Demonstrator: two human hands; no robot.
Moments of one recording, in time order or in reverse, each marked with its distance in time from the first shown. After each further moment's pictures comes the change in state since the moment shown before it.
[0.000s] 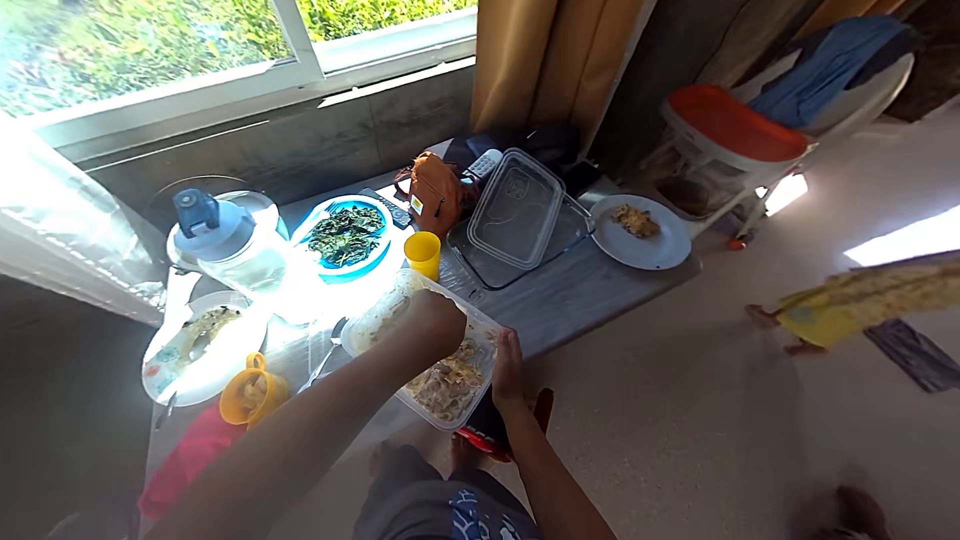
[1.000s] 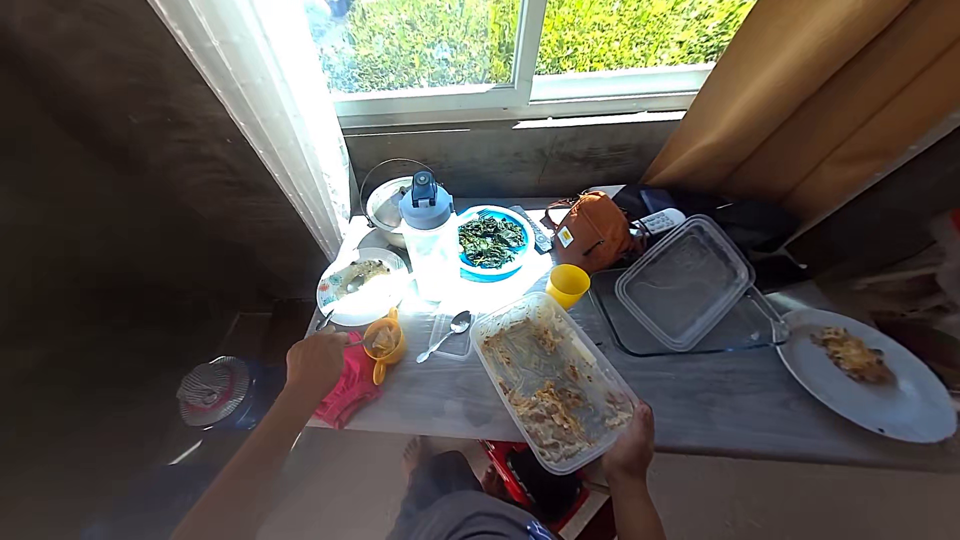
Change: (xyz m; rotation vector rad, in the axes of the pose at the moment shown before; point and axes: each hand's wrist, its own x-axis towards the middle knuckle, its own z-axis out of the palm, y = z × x) left_hand -0.126 -0.190 0.275 -0.636 0.346 -0.883; right_hand -0.002 0.007 -0.001 -0.080 -0.018 -0.014
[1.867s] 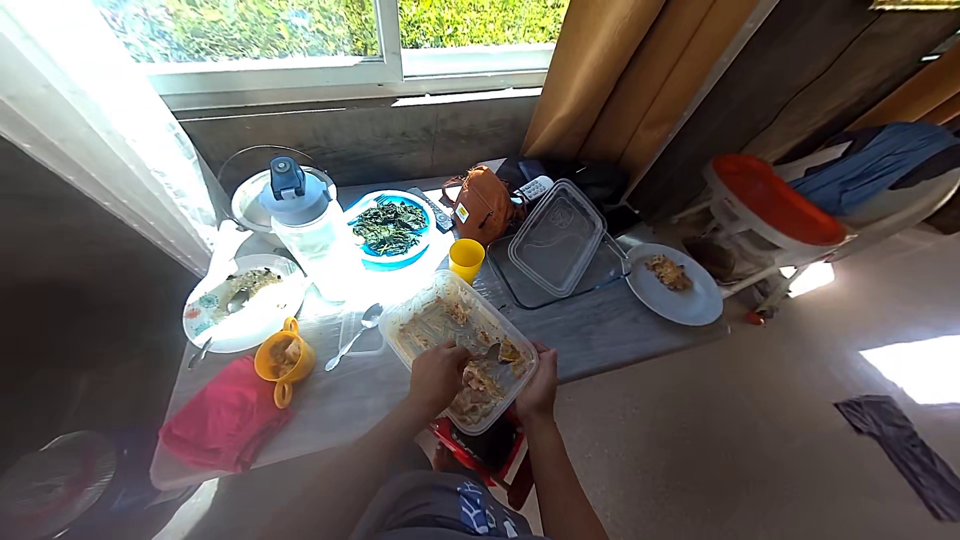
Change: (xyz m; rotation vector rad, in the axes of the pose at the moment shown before) left_hand -0.040 0.255 0.057 -0.411 -0.164 0.743; right_hand 0.010 -0.005 -0.002 0.292 -0.014 0.096
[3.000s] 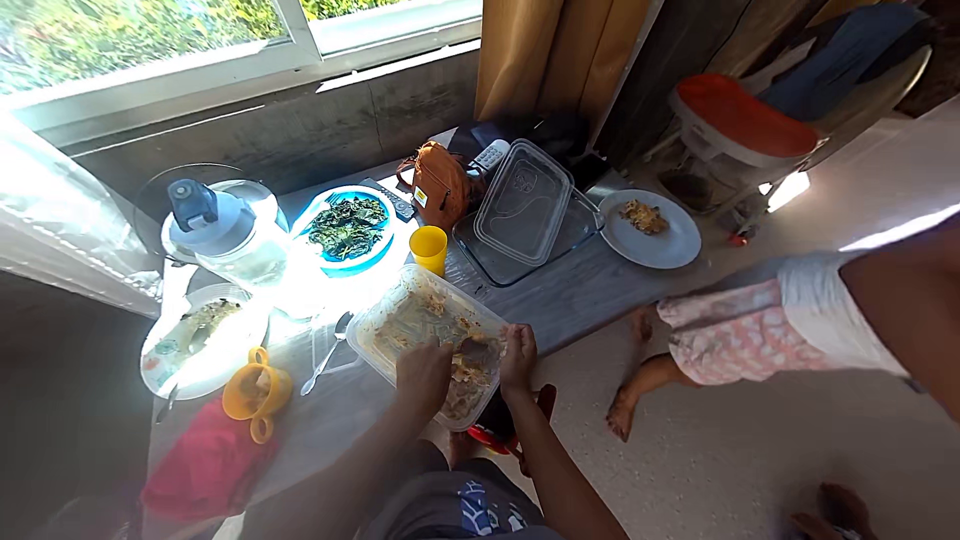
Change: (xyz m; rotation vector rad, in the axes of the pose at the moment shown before) left_hand 0.010 0.037 -0.002 0.461 -0.195 -0.060; right_hand 0.002 0.002 0.003 -0.379 0.144 -0.195
